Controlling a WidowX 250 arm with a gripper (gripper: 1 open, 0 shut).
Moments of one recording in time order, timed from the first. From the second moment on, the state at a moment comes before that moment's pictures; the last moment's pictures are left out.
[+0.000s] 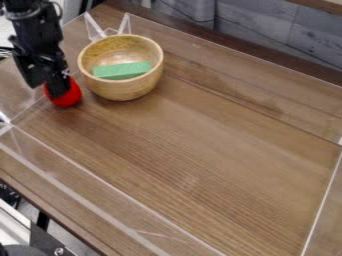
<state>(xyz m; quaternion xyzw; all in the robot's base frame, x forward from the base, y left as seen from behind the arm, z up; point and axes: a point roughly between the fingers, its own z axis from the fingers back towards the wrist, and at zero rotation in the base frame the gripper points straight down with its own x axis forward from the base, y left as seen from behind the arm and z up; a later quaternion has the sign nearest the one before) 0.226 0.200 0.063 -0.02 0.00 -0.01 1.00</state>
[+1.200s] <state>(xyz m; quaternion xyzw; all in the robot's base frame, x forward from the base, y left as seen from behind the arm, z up) 0.240 0.207 0.079 -0.05 -0.01 -0.02 1.00</state>
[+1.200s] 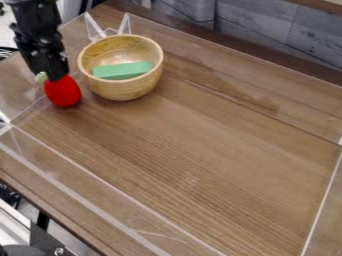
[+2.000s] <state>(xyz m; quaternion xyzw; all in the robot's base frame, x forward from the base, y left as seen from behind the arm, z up) 0.253 0.209 0.056 -0.08 0.00 -0.04 1.00</state>
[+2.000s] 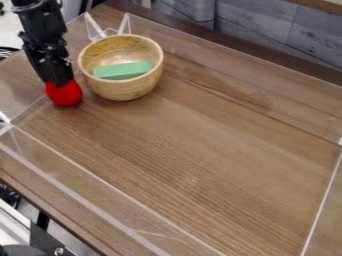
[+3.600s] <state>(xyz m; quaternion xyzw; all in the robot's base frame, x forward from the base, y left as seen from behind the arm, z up) 0.265 0.188 0.058 -0.11 -0.02 -0.09 0.99</state>
